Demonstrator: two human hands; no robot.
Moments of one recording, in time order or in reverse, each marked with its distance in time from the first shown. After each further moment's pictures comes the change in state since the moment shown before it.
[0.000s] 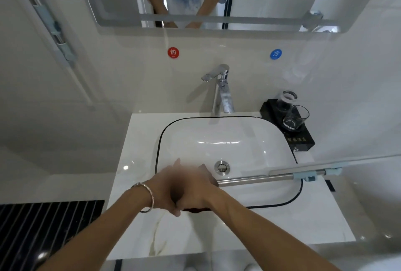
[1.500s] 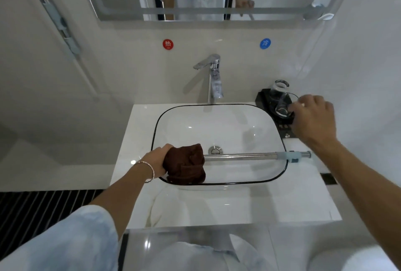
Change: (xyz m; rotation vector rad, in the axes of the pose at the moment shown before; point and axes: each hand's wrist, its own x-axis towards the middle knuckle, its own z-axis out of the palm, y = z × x) left_hand 0.027 -0.017 0.024 0.071 0.355 -0.072; right_hand -0.141 0.190 -0.152 -0.663 0.930 0.315
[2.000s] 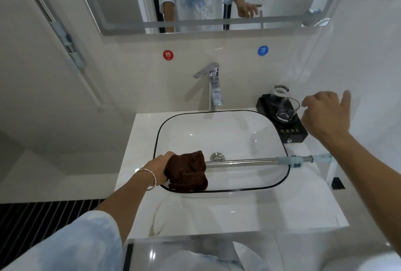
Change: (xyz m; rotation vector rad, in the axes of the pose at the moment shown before) left_hand -0.005 0.008 -0.011 0.003 -0.053 -0.054; right_hand 0.019 0.023 -0.008 -0.050 -0.003 0.160
